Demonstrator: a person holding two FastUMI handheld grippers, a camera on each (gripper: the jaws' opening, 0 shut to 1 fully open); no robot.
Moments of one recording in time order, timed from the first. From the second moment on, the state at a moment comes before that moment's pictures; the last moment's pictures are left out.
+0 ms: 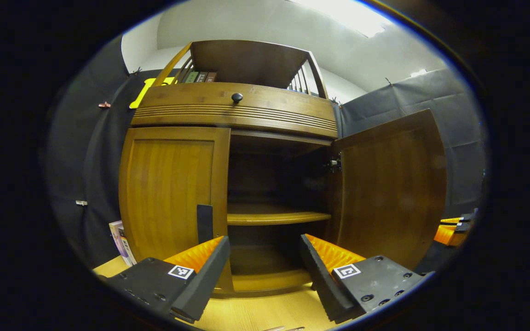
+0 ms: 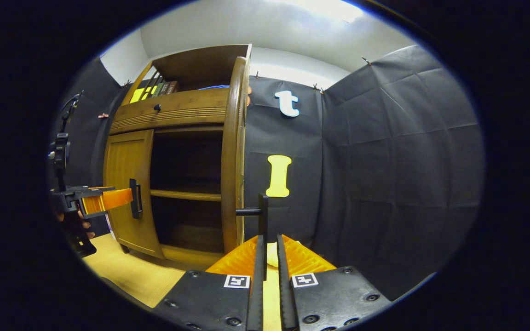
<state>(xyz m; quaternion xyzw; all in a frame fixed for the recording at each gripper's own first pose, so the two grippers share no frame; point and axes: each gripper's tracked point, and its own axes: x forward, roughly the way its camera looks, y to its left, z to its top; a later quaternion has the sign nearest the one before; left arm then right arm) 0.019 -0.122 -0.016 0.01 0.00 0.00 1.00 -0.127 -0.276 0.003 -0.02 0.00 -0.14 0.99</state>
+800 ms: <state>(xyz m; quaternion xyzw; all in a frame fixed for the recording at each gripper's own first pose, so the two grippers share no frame) 0.093 -0.031 -0.044 0.02 0.01 0.08 1.00 -0.170 -0.256 0.006 -0.01 -0.03 -0.05 1.00</state>
